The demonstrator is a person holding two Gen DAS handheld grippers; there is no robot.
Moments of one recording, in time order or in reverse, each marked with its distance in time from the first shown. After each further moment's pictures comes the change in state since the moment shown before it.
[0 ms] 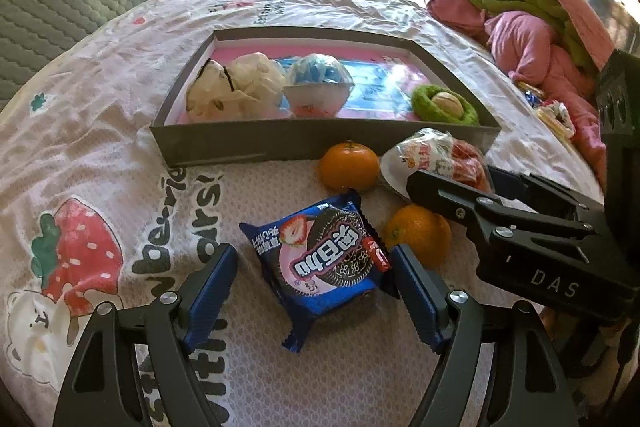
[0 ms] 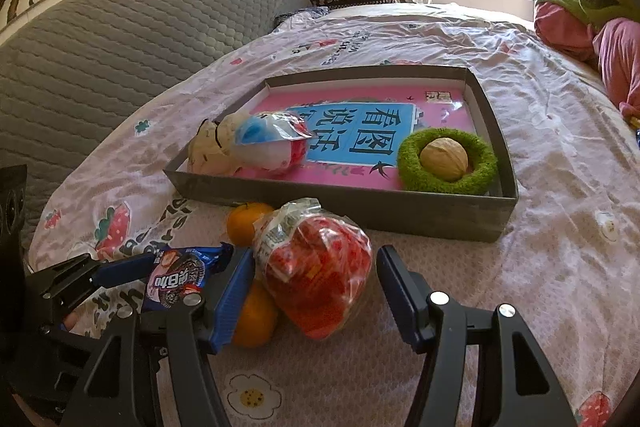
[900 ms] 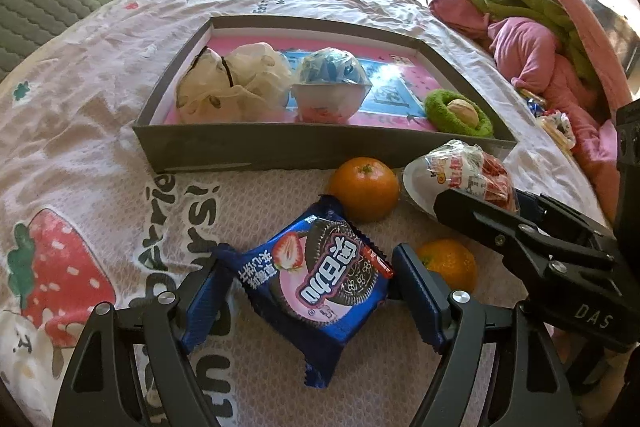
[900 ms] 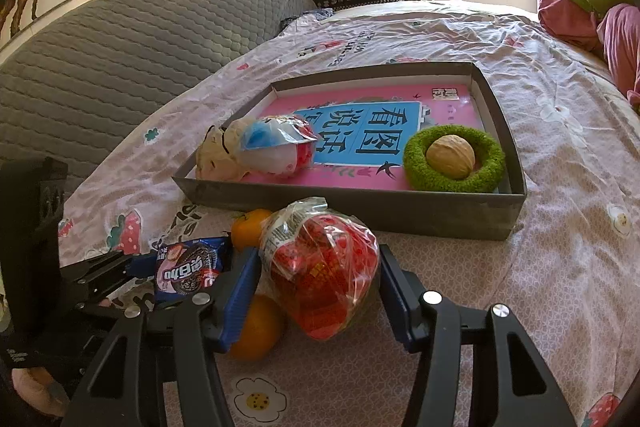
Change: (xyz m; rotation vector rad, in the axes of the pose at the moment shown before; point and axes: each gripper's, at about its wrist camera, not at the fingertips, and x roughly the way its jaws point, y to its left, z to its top) left arm 0.024 0.014 0.012 -0.031 0.026 -0.059; right arm 0.000 -0.004 0.000 0.030 -0.009 0.050
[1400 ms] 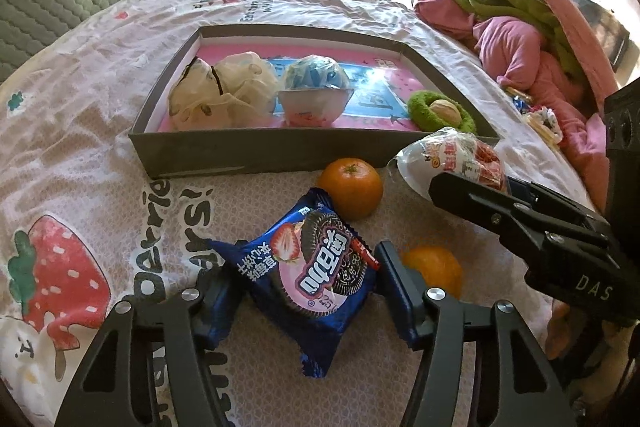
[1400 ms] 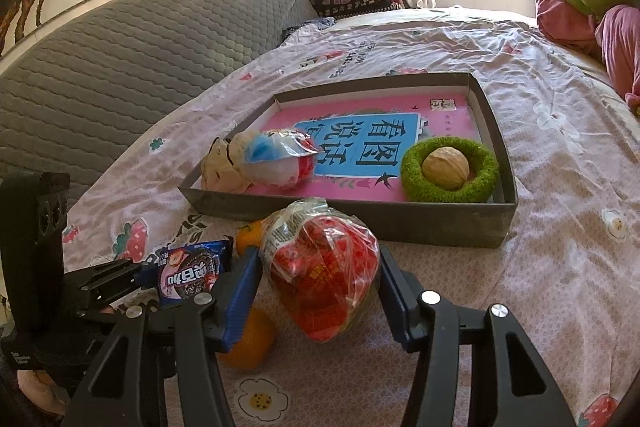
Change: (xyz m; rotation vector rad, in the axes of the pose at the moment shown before) left arm -0.010 -0.002 -0.004 0.030 -0.021 -0.037; right arm -0.010 -0.002 0.003 0.002 -0.035 0.013
